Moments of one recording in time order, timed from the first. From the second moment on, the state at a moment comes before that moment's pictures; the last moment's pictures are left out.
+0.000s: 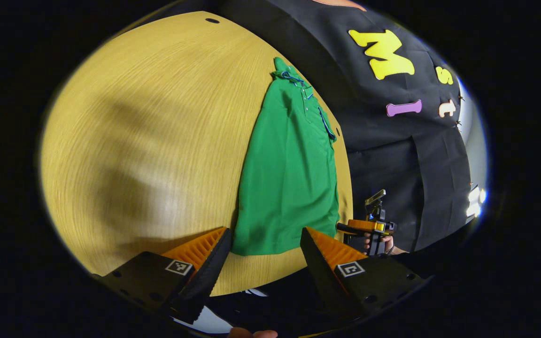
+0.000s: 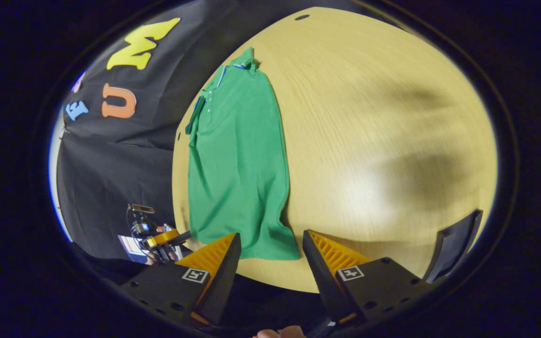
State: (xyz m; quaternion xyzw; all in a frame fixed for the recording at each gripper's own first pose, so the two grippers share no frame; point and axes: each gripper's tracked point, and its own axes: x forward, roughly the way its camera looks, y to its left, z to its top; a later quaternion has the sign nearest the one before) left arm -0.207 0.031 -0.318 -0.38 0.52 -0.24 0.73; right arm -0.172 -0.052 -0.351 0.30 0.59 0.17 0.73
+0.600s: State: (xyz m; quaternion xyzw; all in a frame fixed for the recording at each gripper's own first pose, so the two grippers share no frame) left arm -0.201 -0.020 -0.322 -0.33 0.53 -0.29 0.72; right arm -0.167 -0.011 -0.368 -0.01 0.53 0.21 0.82
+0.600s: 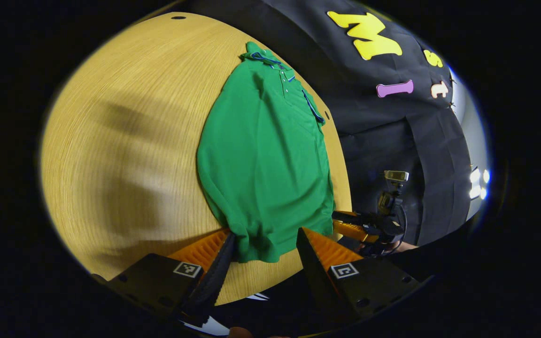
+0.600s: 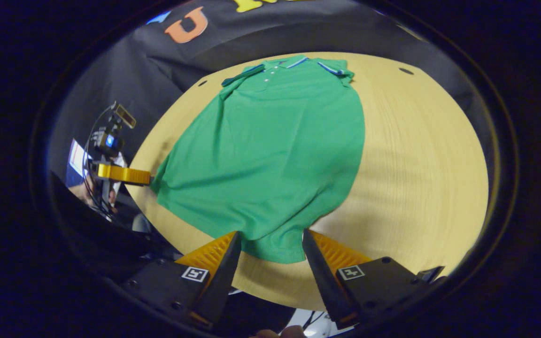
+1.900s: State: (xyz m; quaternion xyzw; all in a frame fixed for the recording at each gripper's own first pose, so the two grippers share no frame) left arm -0.171 -0.047 -0.288 -0.26 0.49 -0.29 0.78; right arm -0.130 -0.024 -0.336 -0.01 0.48 0.17 0.86
